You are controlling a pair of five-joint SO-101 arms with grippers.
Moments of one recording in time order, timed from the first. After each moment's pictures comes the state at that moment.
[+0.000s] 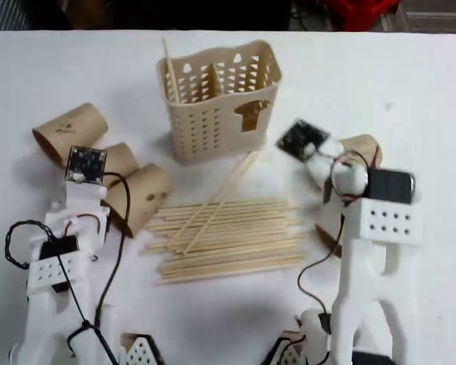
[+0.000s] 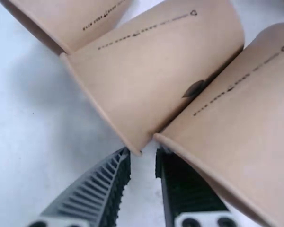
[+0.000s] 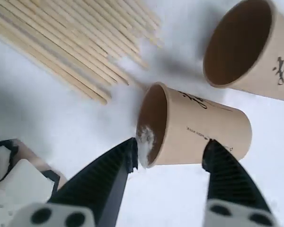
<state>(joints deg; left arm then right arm) -22.1 -45.1 77.4 31.8 -21.5 6.3 -33.9 30.2 89.5 60.9</state>
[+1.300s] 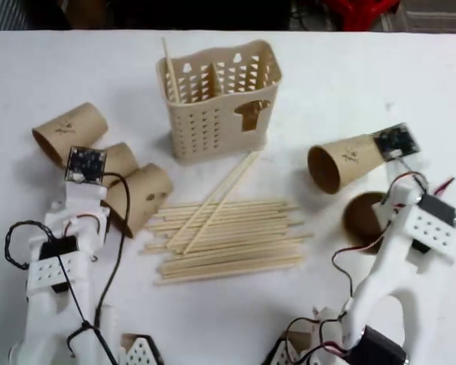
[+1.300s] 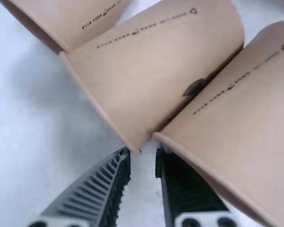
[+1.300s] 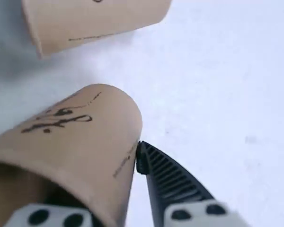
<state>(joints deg) -22.1 -45.1 77.5 31.8 -21.5 31.0 -24.8 38.1 57.8 50.5</state>
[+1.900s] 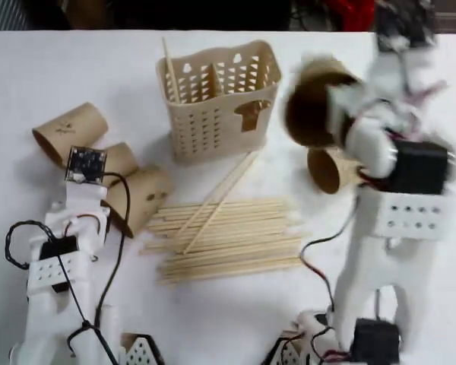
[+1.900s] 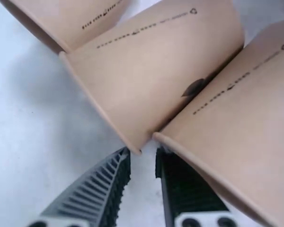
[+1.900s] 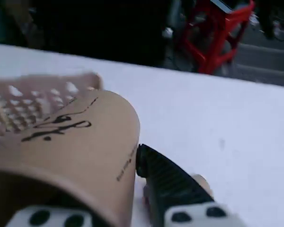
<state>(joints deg) -22.1 -45.1 77.5 31.8 -21.5 -4.8 -16.6 -23.3 80.5 8.3</state>
